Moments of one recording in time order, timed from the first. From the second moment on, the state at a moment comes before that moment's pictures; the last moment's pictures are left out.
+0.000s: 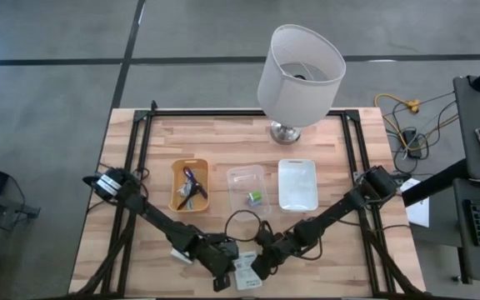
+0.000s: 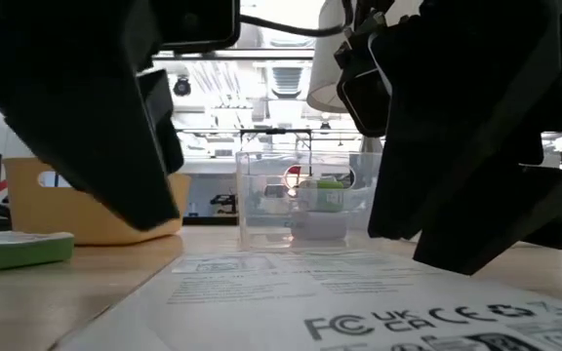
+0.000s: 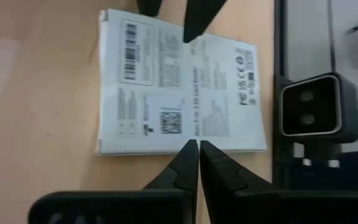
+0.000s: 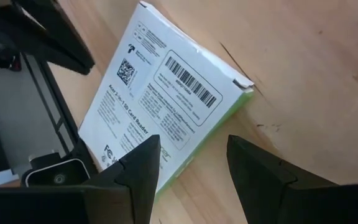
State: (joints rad) left arm -0.60 1.93 1.18 -0.04 -0.08 -0.86; right arm 0.55 2.01 1.16 -0.02 0.05 1.36
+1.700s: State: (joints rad) left arm -0.68 1.82 1.09 -0.04 -0.42 -0.82; right arm 0.55 2.05 1.32 -0.06 0.06 1.30
